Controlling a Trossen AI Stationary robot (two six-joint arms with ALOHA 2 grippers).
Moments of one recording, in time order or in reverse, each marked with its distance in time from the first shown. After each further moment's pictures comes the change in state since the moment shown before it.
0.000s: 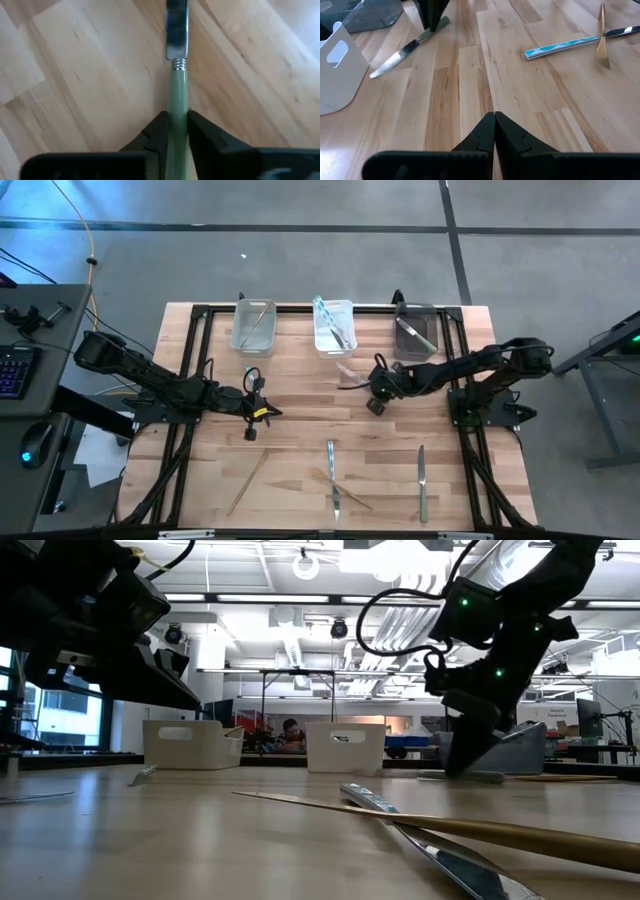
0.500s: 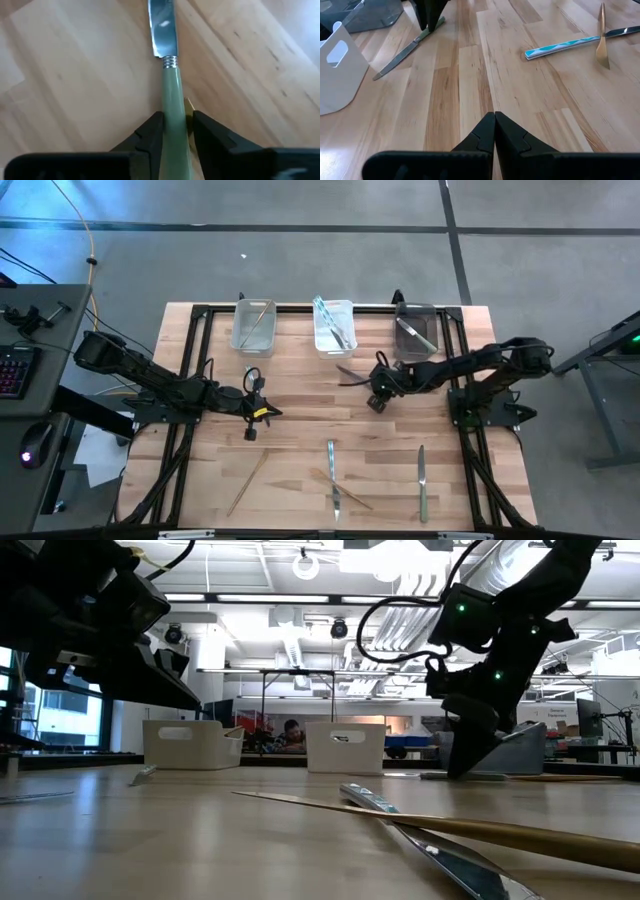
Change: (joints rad) left arm 0.000 0.000 0.000 0.000 0.000 0.000; right arm -0.036 0.000 -0.001 -0.021 0.000 -0.004
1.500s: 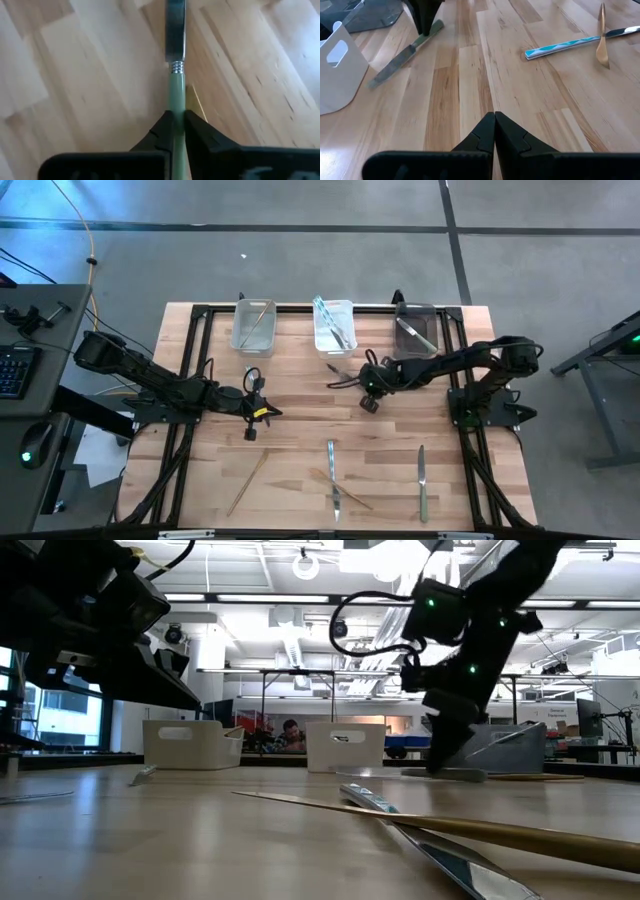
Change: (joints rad) left arm 0.000 0.000 0.000 0.000 0.000 -0.001; right arm 0.004 0.100 0.160 -0.091 -0.021 -0.145
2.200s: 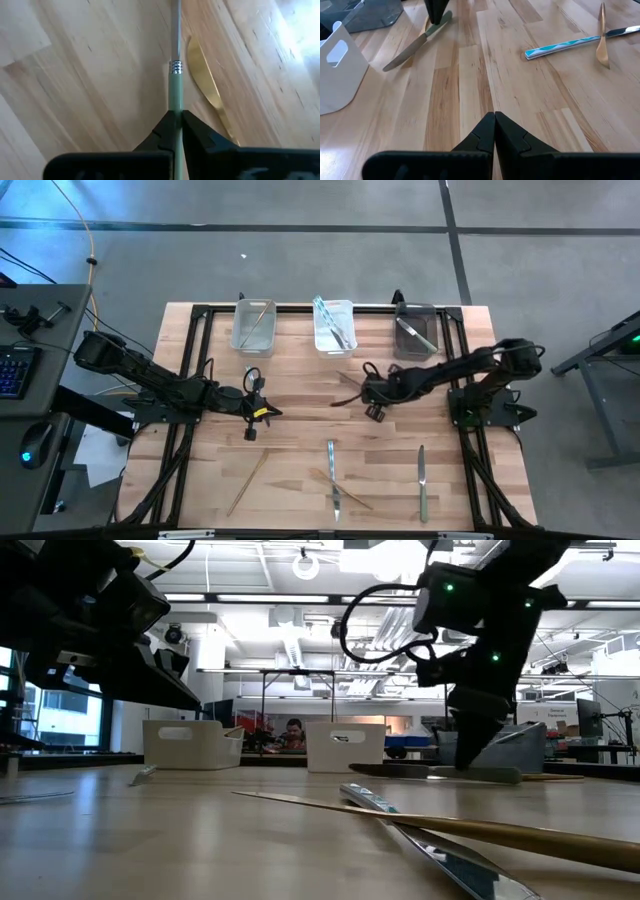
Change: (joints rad) left arm 0.000 0.000 0.000 -0.001 0.000 0.001; right arm 0.135 -0.006 0.040 -0.223 0.092 0.165
